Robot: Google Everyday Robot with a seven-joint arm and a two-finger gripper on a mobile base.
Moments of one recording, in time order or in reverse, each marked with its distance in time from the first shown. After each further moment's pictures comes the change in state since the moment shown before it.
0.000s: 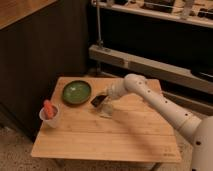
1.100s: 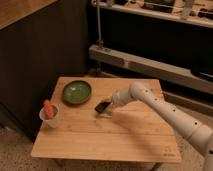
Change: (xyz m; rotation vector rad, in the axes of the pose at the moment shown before) arm -0.013 0.043 -0.013 -0.002 -0.007 0.009
